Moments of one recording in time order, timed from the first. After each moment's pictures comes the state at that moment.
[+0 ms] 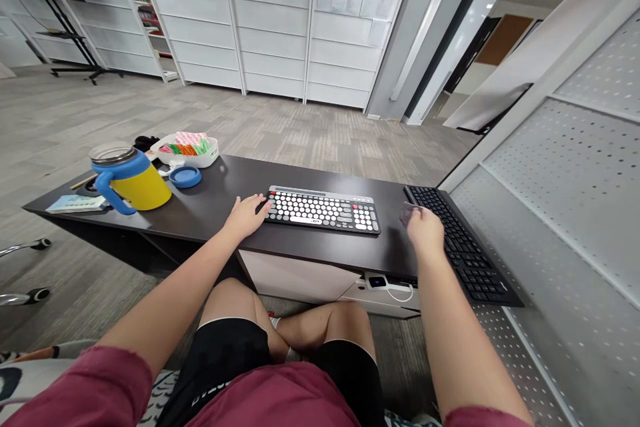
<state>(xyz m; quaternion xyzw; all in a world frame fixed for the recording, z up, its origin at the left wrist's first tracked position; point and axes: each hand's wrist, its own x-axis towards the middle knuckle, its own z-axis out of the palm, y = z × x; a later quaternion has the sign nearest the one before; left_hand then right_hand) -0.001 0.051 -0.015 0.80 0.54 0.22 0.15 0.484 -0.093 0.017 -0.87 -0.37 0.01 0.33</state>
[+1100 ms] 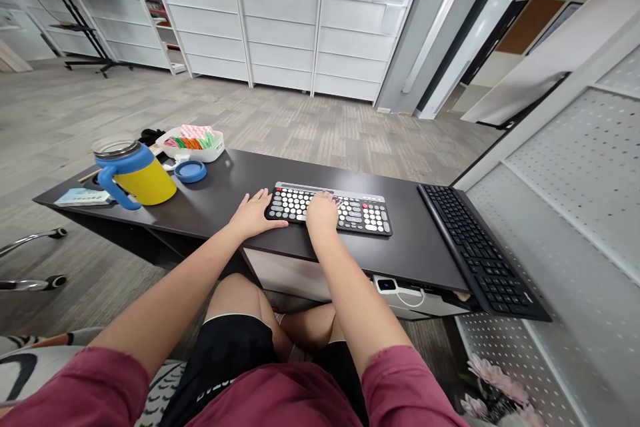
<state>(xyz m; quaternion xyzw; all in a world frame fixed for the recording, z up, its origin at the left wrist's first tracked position) -0.002 0.050 -0.009 0.84 0.52 0.10 0.14 0.218 0.012 0.010 -0.80 -0.59 0.01 0.10</state>
